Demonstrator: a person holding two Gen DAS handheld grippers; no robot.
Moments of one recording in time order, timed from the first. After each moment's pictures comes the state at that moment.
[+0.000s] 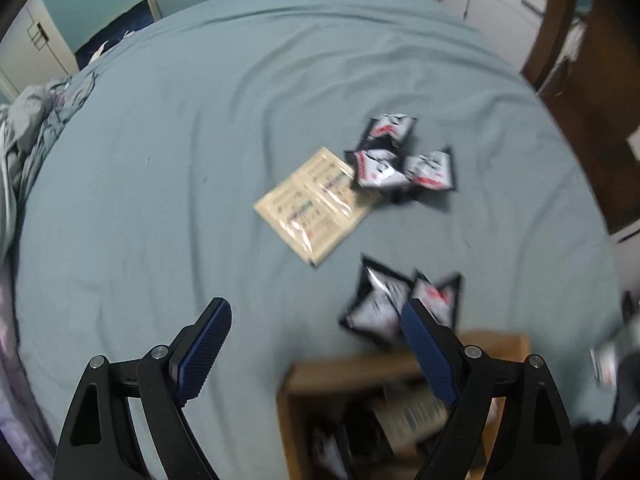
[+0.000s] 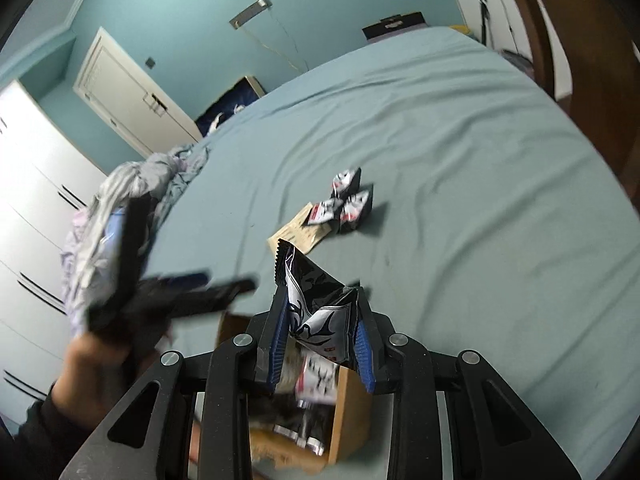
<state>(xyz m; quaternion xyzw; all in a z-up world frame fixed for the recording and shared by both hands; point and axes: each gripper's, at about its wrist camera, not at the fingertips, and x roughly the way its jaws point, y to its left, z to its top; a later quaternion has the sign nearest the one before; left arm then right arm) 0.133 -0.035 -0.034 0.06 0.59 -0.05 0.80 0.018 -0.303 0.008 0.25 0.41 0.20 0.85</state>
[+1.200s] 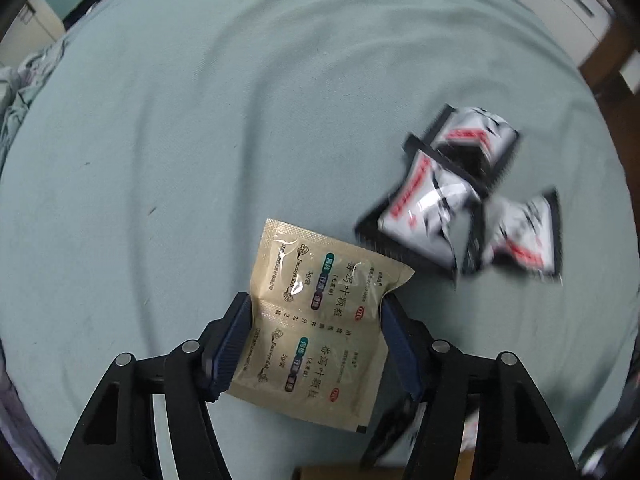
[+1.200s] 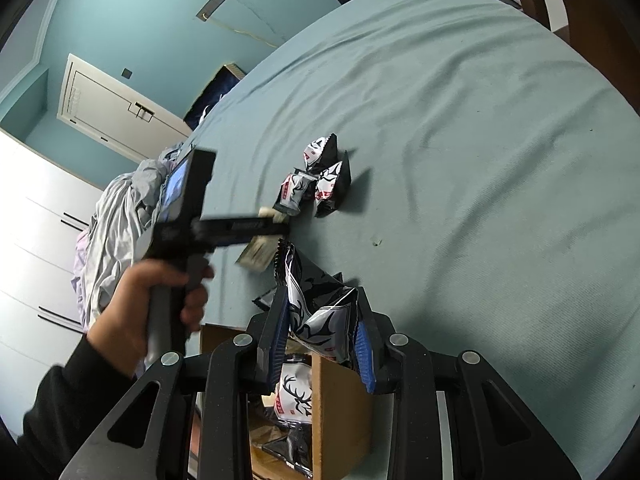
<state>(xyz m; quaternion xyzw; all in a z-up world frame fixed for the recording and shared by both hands) 0.195 -0.034 -0.084 0.04 0.65 -0.04 0.76 0.072 -0.311 -0.015 0.29 0.45 0.20 0.82</state>
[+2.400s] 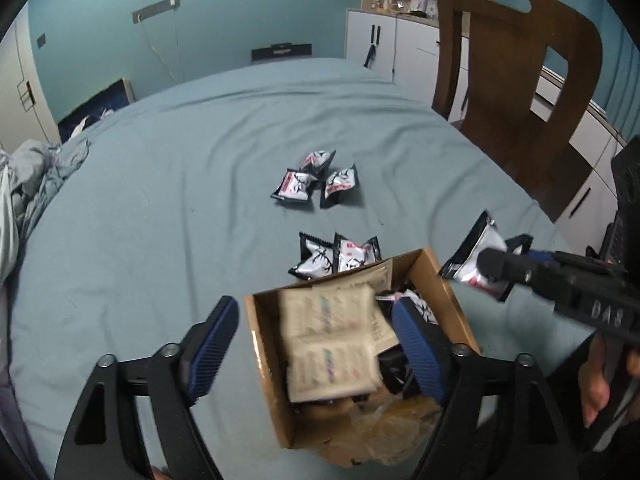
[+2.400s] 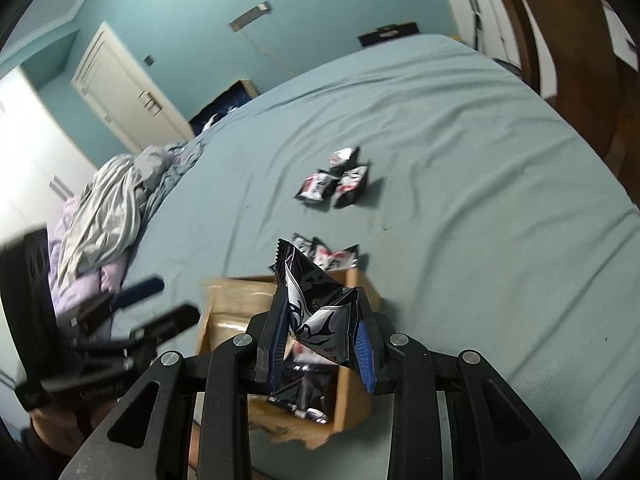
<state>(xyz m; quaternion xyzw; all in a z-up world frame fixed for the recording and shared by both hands) -0.018 -0.025 0.036 0.07 0.44 -0.15 0.88 -0.031 -0.268 0.019 0.19 0.39 0.19 0.88</state>
